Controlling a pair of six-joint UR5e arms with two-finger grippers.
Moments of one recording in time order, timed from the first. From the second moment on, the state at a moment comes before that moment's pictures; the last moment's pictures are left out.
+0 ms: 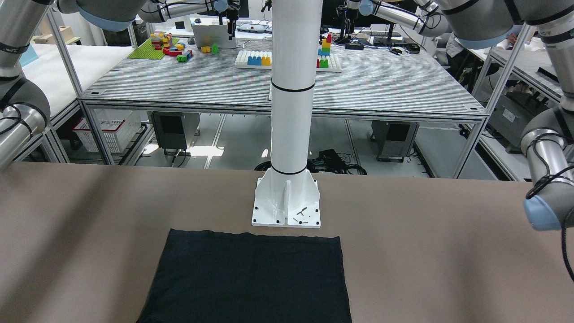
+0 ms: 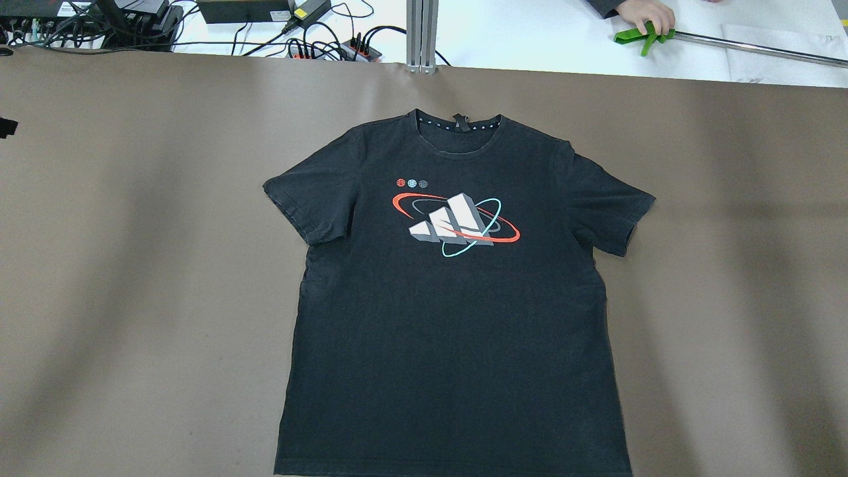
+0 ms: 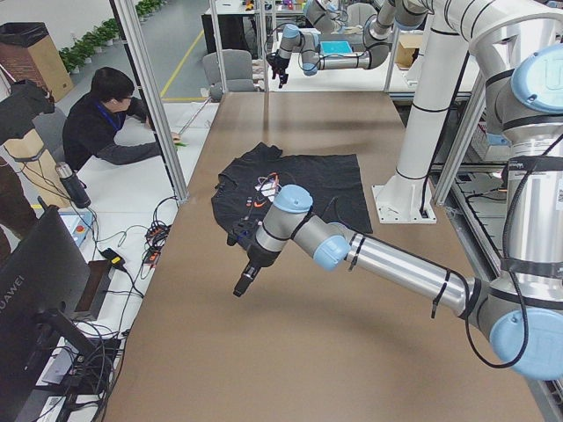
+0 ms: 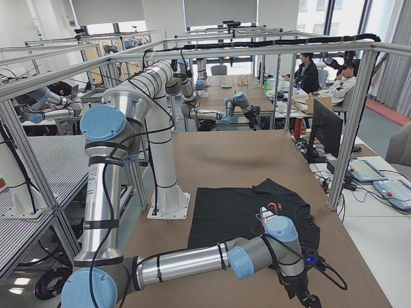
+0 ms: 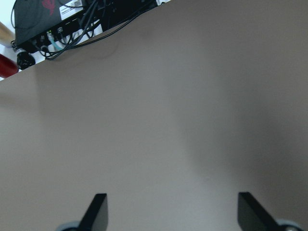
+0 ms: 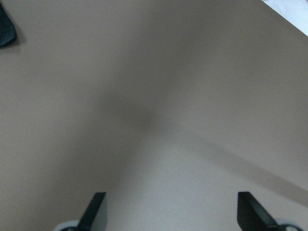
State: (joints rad) left arm -1.30 -1.68 -1.87 -1.89 -1.97 -0.33; right arm 1.48 -1.48 1.67 -1.30 2.15 -0.13
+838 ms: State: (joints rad) left arm -1.08 -1.90 -1.65 -2.13 -1.90 -0.75; right arm 1.13 -1.30 1.43 -0.87 1.93 0.56
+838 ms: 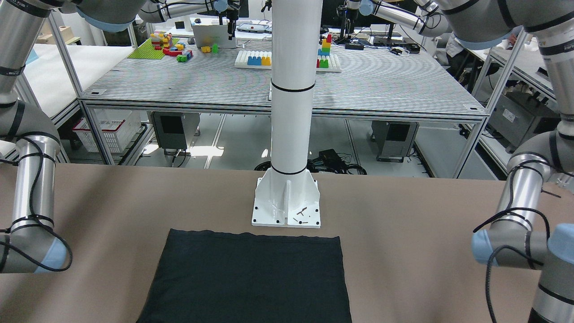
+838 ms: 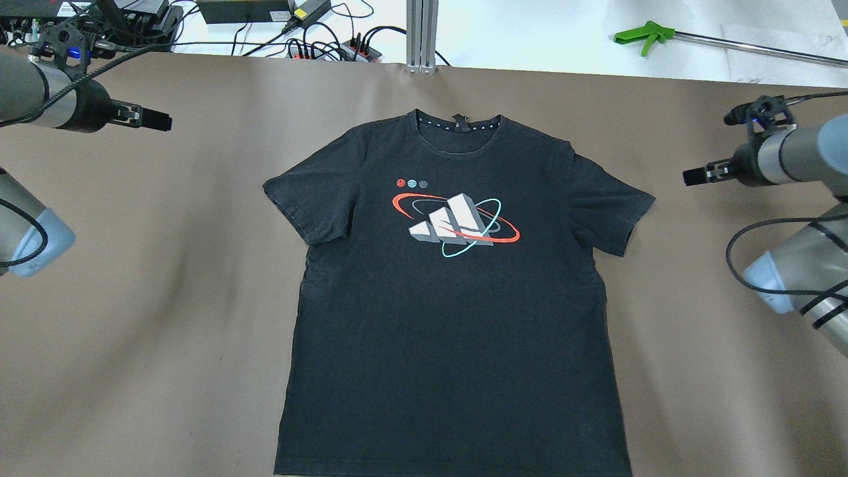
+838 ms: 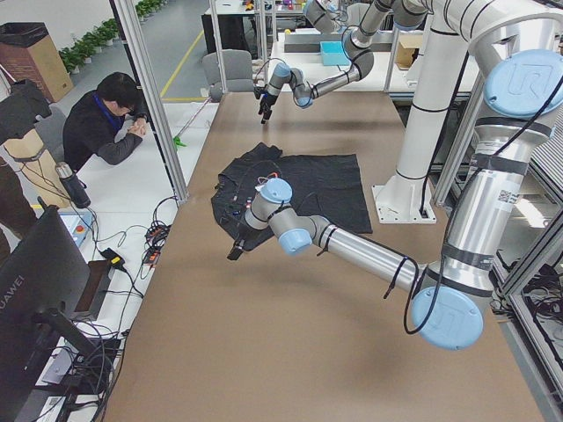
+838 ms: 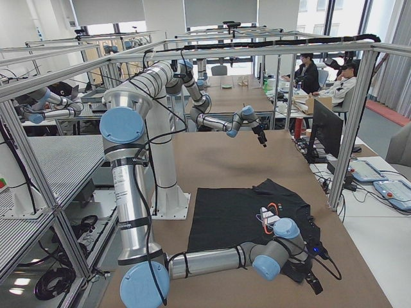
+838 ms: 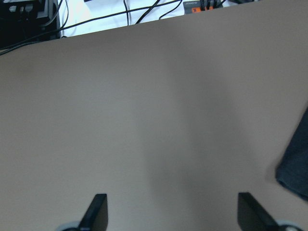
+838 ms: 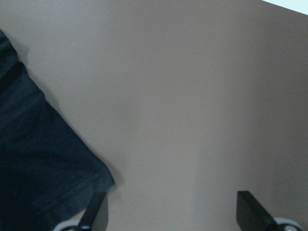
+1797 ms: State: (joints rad) left arm -1.01 -2.00 -1.64 -2.13 -1.81 -0.86; right arm 0.96 -1.22 1.26 -0.74 1.76 0.73
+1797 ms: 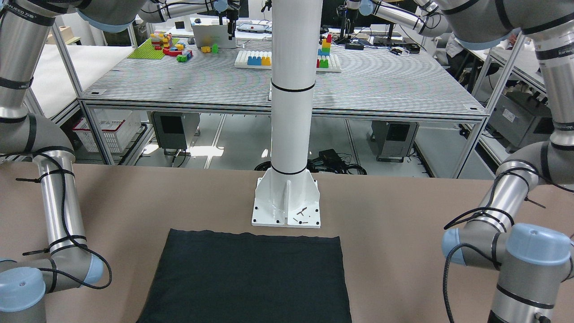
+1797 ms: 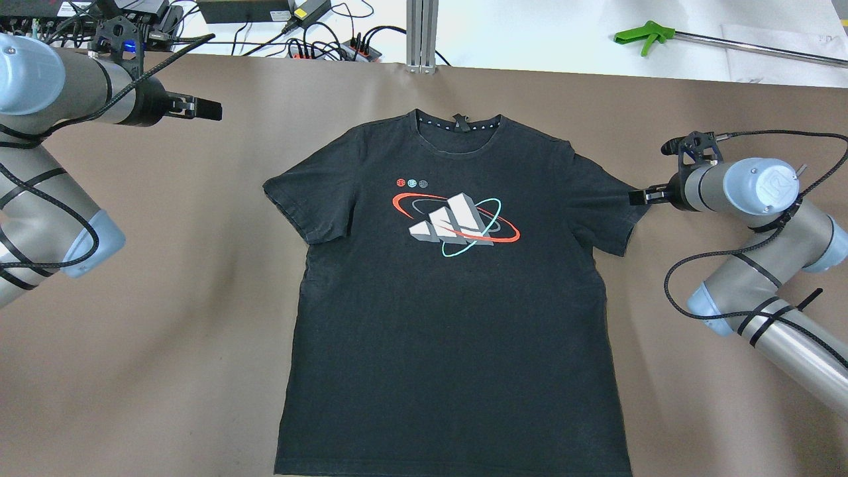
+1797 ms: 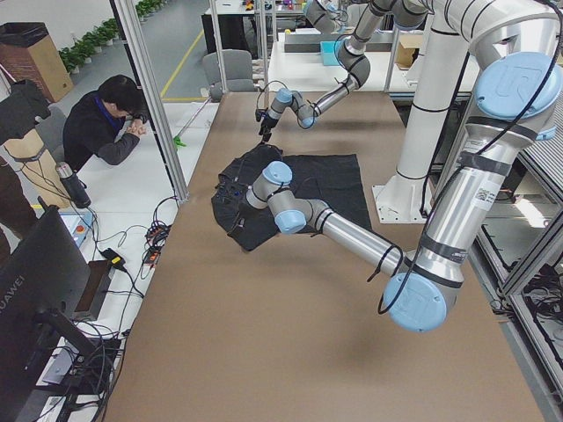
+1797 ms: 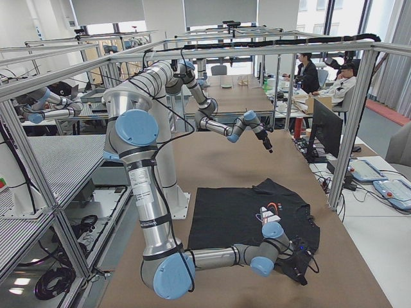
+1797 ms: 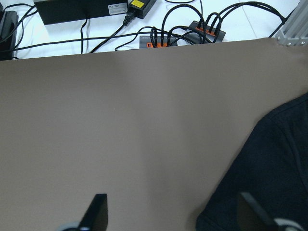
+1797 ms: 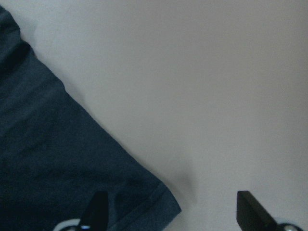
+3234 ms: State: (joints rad) left arm -1.00 -2.00 -1.65 -2.12 -1.80 -0.87; right arm 0.95 -1.19 1.29 -0.76 1.81 0.74
